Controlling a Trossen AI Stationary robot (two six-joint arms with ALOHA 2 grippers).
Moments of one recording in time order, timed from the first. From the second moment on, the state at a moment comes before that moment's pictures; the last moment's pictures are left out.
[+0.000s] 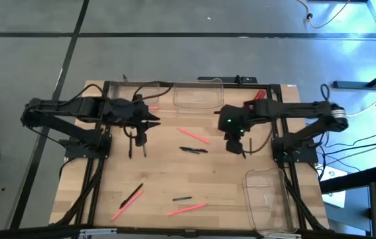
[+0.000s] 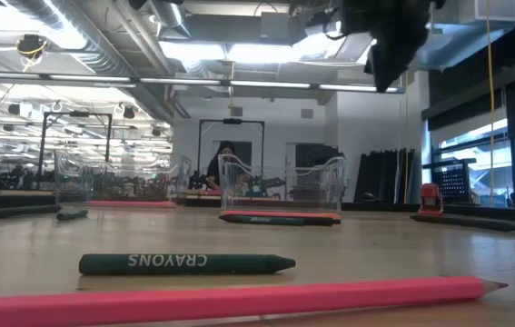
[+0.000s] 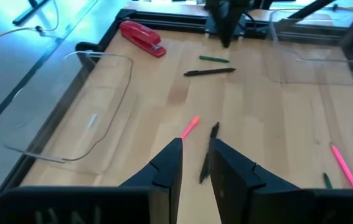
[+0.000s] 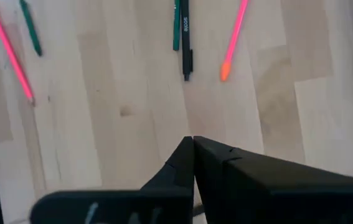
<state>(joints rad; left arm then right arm) -0.07 1.05 1.19 -0.73 -0.26 -0.16 -0.05 1.44 1.28 -1.04 -0.13 0.16</state>
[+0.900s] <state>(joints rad) -0.19 1.05 1.14 -0.91 -0.26 -0.16 -0.04 1.85 1.37 -0.80 -0.22 0.04</state>
